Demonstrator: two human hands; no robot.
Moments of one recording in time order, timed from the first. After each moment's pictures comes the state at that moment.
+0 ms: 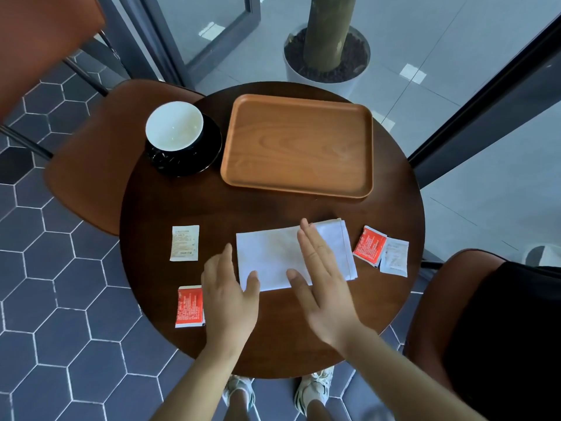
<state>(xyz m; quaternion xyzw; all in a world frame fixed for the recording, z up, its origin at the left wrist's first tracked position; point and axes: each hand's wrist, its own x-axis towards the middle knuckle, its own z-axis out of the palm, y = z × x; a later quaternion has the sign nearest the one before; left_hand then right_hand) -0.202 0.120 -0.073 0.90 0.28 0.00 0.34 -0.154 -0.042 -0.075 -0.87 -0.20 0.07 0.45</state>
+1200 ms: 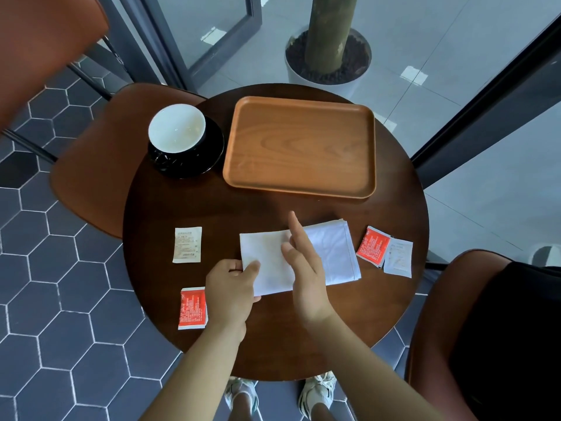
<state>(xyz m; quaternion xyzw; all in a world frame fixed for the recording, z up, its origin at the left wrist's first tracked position) -0.179 0.123 -0.067 0.69 0.46 -0.04 0.56 -0.145 0.005 -0.066 -0.66 0.06 0.21 0.72</state>
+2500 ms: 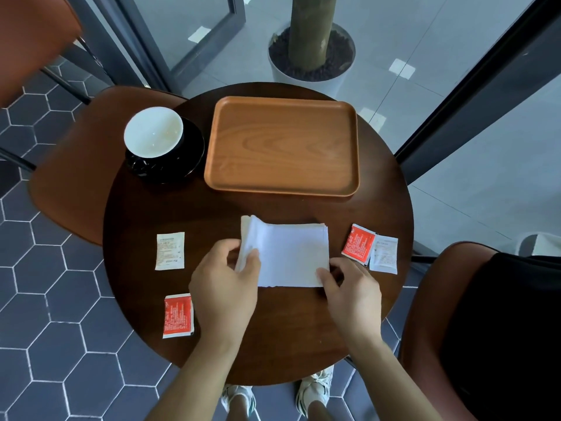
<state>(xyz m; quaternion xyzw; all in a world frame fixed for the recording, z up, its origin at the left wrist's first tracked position) -0.167 0.101 -0.026 0.87 0.30 0.09 0.39 -0.152 -0.080 -0.077 -0.93 0.11 0.08 0.33</state>
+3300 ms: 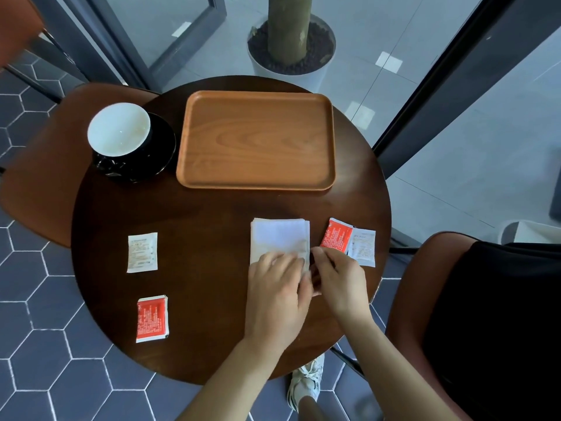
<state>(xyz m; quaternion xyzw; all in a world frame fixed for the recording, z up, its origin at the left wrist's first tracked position) -0.172 0.020 -0.075 0.96 -0.03 0.08 0.26 -0.135 -0.100 -0.069 -0.80 0.17 0.16 0.55</state>
